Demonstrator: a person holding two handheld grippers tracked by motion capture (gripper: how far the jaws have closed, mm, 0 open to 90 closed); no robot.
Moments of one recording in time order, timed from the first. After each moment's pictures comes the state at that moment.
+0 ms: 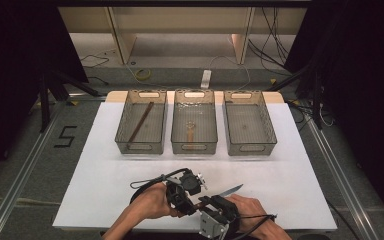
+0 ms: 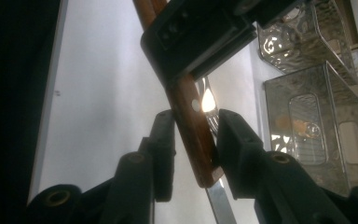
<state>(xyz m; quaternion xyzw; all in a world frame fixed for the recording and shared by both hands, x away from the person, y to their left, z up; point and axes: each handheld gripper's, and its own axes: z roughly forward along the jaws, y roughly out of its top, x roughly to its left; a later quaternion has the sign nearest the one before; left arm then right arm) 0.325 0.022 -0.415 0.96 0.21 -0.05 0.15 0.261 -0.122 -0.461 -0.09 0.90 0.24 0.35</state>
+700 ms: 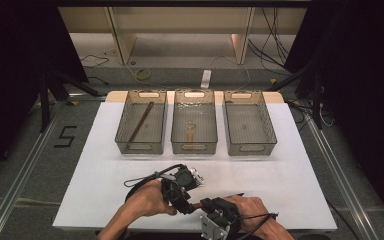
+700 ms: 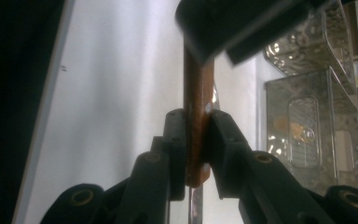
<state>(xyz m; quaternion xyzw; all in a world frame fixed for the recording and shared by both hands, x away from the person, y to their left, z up) 0.331 0.041 -0.405 0.95 0.23 -0.05 0.20 0.261 -0.126 -0.460 -0.12 0.90 0.21 0.35</state>
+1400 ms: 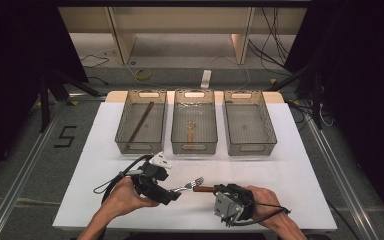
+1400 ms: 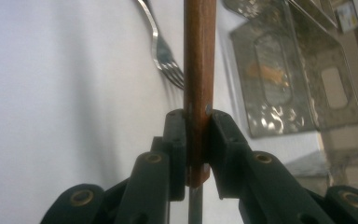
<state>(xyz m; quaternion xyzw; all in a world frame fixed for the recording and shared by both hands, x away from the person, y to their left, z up) 0.338 0.110 -0.402 0.89 0.30 0.03 0.33 0.291 -0.158 -0.438 -0.02 0.91 0.23 0.34</state>
